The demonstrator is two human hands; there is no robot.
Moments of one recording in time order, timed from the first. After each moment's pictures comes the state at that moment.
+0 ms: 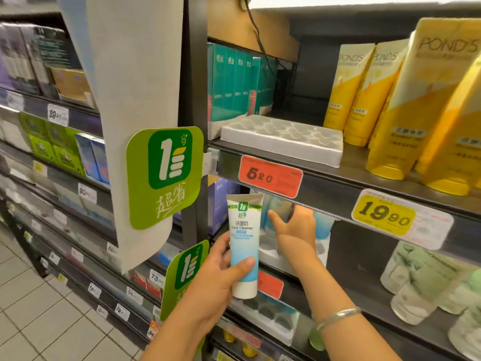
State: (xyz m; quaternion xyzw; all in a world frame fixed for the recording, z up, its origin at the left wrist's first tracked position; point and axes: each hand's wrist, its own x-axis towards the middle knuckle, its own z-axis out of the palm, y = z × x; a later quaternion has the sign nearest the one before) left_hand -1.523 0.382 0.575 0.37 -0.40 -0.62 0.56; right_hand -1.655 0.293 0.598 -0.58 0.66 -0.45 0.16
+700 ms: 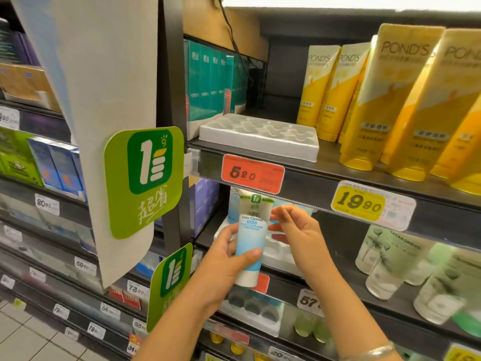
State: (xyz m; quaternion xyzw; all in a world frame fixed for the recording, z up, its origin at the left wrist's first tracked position) left_hand -1.535 0.360 0.581 0.37 -0.49 -0.63 0.48; right_hand -1.684 0.345 0.609 -0.56 0.50 -0.55 0.37
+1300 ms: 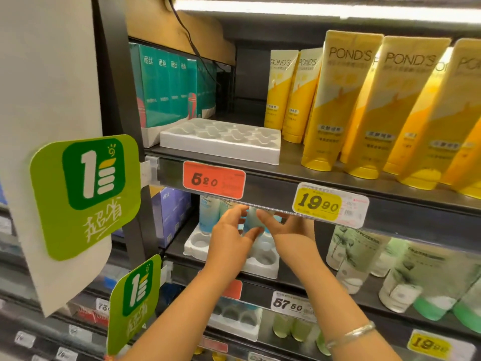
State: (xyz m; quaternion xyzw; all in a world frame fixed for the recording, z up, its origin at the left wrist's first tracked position) left_hand -1.600 0.318 0.594 0.46 -0.67 -0.29 0.50; right_hand -1.708 0.330 0.620 -0.47 0.70 -0.49 0.24
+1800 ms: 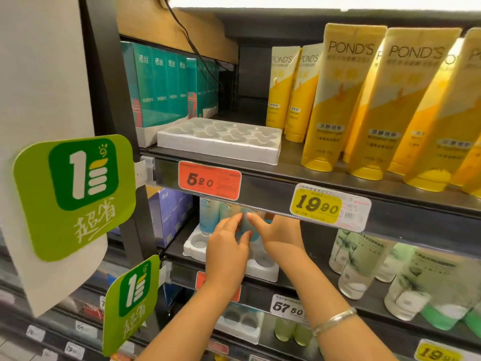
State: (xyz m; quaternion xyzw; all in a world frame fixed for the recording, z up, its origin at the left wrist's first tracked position) left_hand -1.606 0.323 0.579 0.52 -0.64 -0.23 0.52; right_hand -1.703 0.310 0.612 -0.57 0.72 -0.37 0.15
